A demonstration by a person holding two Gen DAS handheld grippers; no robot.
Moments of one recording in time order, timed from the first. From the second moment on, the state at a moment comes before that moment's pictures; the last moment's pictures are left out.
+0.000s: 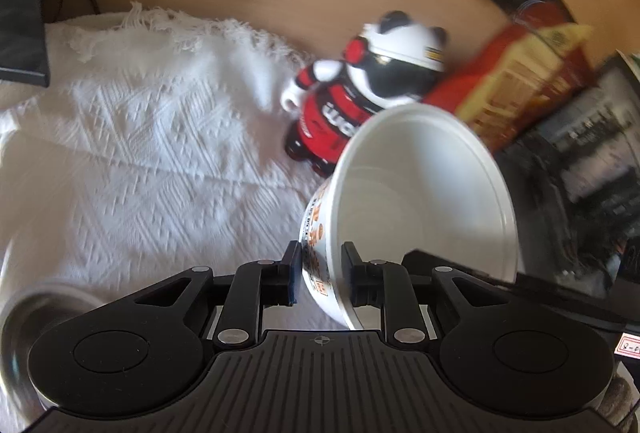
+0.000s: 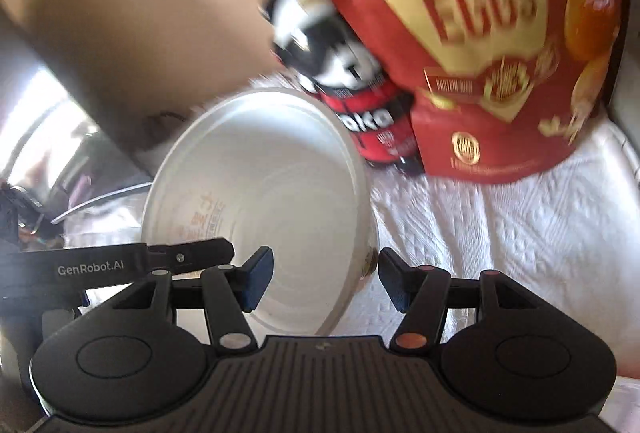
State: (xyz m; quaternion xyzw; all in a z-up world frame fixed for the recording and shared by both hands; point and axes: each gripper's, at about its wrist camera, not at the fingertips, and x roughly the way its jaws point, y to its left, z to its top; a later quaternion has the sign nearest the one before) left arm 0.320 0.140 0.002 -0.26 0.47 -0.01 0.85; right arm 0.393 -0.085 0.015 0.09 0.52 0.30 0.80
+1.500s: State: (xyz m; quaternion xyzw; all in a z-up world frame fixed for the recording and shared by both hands) left arm 0.201 0.172 -0.031 -0.29 0.47 -0.02 0.83; right arm 0.271 -0.138 0.020 0.04 0.48 0.26 0.84
